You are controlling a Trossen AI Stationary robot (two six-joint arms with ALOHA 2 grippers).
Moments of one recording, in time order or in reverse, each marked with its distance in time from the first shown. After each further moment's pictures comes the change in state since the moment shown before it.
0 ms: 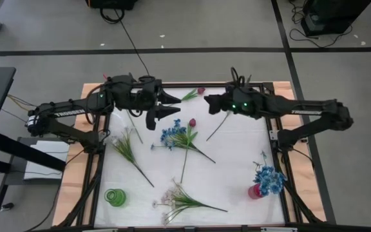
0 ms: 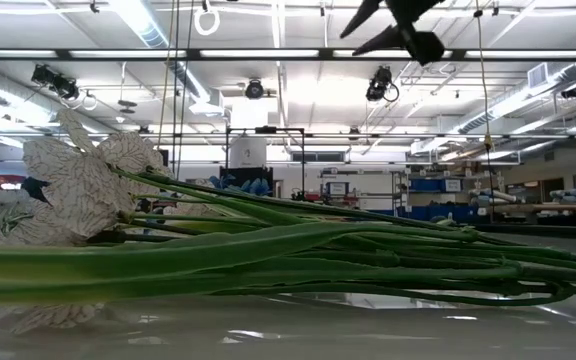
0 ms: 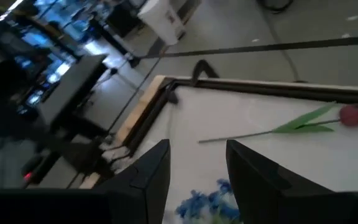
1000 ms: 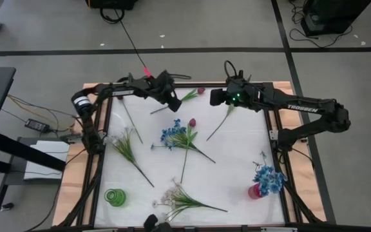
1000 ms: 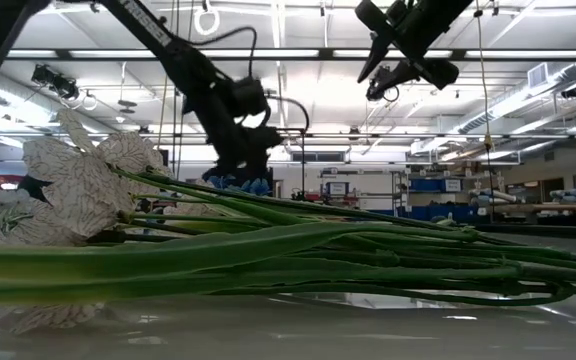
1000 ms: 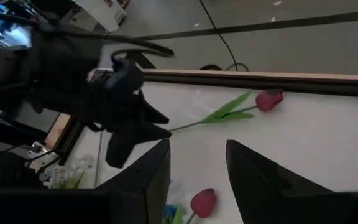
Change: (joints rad) left arm 0.434 0.621 -0.001 -0.381 -0.097 0.004; right arm -0.161 0.024 0.000 -0.186 -0.047 0.020
